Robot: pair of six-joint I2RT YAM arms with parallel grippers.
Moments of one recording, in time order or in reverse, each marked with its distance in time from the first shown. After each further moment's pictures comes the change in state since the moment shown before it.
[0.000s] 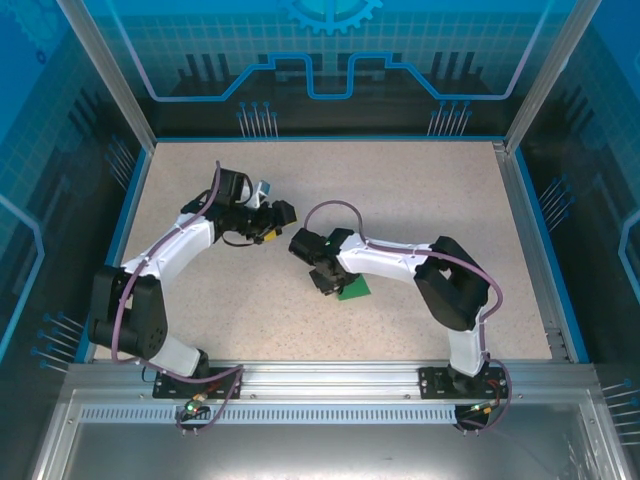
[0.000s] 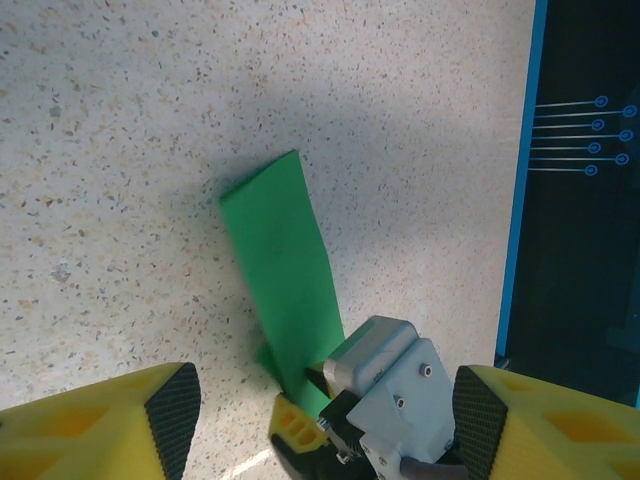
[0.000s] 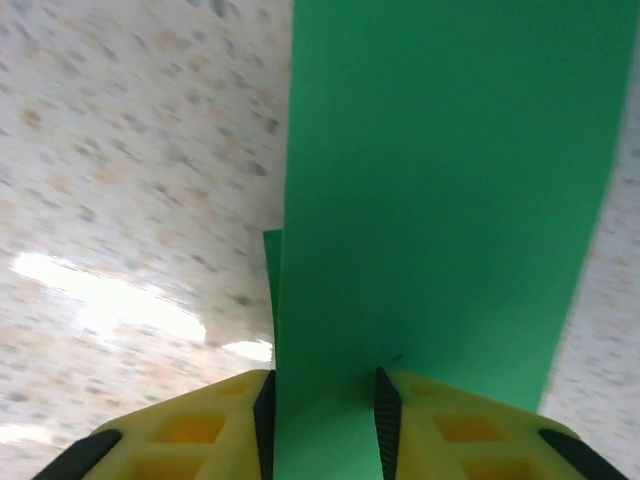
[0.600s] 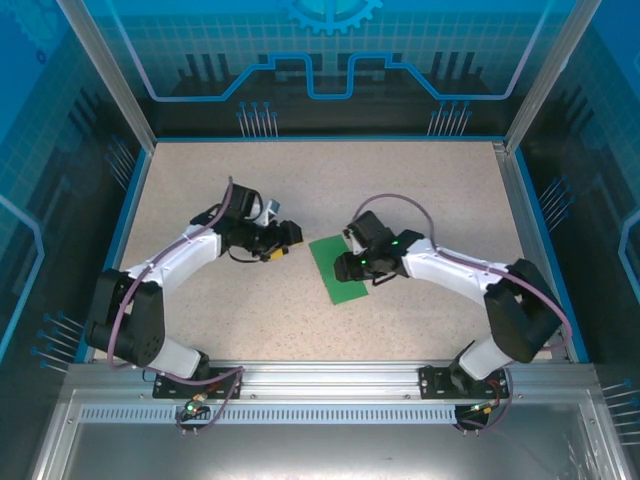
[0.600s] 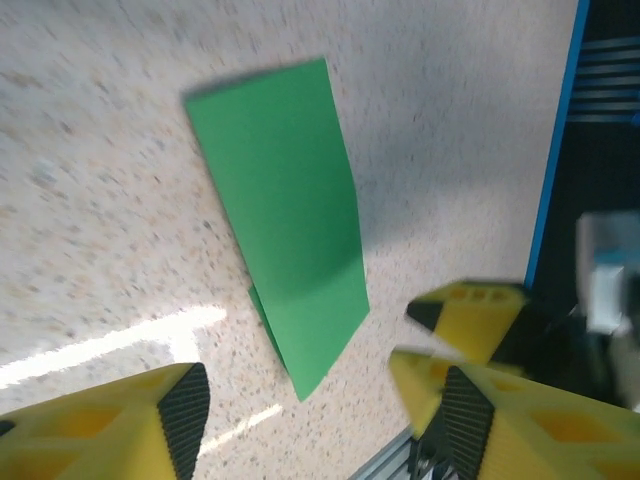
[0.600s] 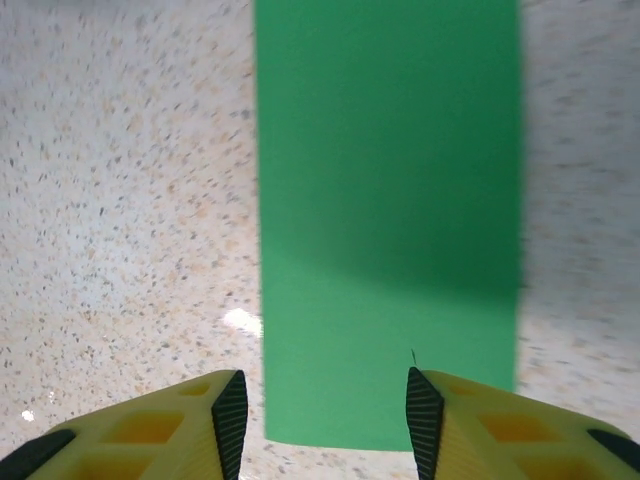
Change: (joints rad) left arm -0.106 -0.030 -0.104 0.005 -0.017 -0.011; right arm -0.260 -0.413 -0.417 0.358 -0.336 0.023
